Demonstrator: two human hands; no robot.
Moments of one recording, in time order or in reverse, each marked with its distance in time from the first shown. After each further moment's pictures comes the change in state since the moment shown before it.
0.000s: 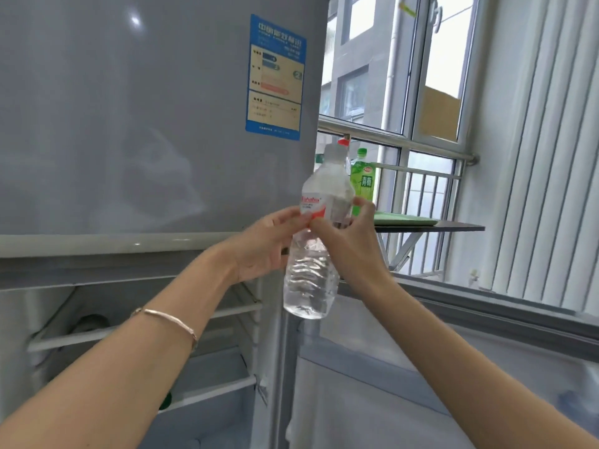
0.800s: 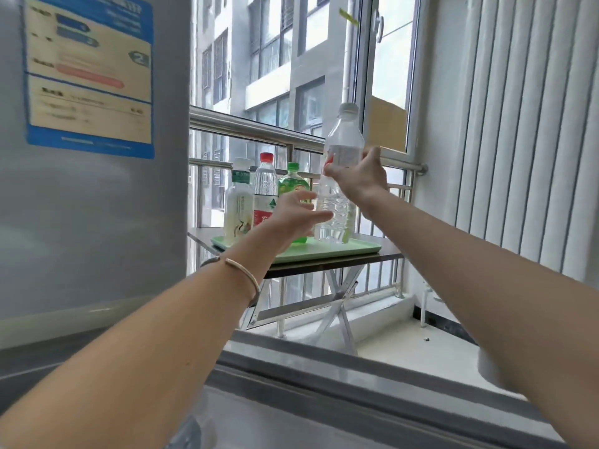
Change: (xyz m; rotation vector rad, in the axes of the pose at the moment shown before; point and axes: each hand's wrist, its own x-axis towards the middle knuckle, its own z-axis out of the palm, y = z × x) left_hand 0.269 -0.001 0.089 0.387 0.352 0.062; right_hand 0.263 0.067 -0.155 -0.363 0.335 0.033
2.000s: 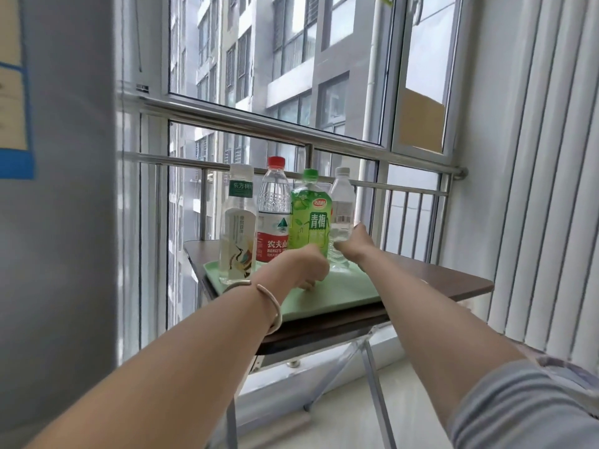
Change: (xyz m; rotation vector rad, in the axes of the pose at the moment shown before) left_hand 0.153 -0.086 0.006 0.529 -0.186 -0.429; right_hand 0.125 0.166 0.147 -0.149 -0.367 0.328
